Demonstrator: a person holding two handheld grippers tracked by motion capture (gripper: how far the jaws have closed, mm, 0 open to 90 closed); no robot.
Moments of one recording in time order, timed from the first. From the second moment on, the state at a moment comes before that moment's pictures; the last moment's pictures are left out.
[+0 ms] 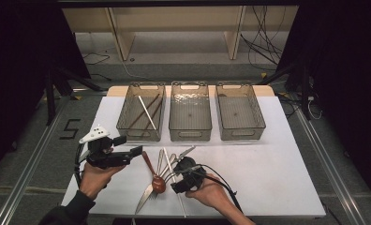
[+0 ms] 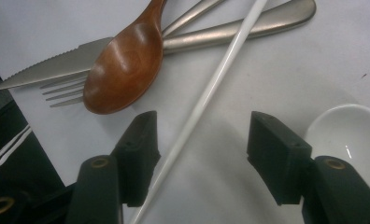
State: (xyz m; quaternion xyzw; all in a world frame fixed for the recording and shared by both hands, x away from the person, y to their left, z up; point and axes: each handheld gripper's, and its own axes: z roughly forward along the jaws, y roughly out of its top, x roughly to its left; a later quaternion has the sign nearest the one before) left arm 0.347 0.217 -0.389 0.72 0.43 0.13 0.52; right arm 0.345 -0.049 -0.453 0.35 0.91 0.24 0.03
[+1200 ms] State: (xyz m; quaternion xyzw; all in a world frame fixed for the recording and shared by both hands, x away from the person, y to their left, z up) left arm 0.338 0.212 -0.394 0.74 0.42 0.12 0.52; right arm 0.353 -0.031 -0.466 0.32 0.93 0.19 0.05
